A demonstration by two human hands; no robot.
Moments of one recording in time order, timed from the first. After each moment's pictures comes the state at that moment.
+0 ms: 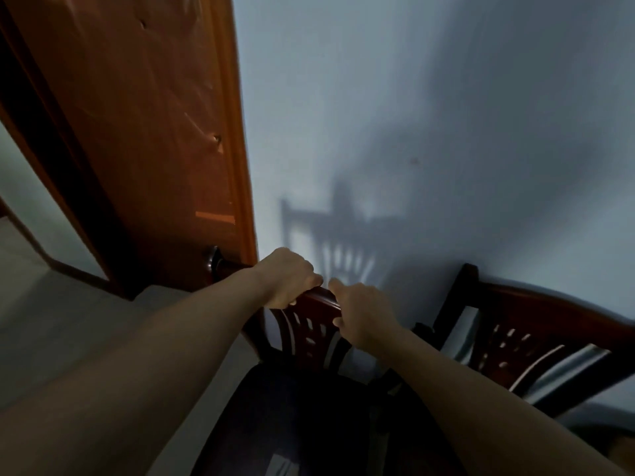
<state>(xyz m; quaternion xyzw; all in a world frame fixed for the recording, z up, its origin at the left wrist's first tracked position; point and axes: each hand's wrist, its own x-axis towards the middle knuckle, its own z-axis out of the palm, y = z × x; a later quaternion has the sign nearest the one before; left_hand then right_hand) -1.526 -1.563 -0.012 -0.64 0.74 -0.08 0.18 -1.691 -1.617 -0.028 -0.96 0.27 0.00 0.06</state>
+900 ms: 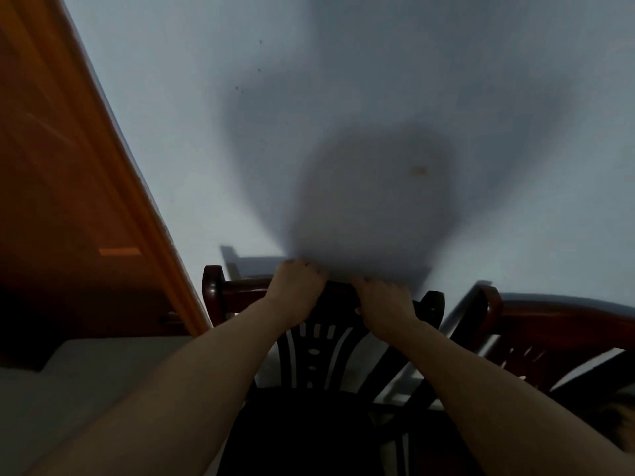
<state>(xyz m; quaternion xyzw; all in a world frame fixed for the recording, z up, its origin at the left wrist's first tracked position) -1.464 -1.756 -0.093 -0.67 0.73 -0.09 0.09 -1.621 -1.802 -0.099 -0.89 0.45 0.05 0.01</state>
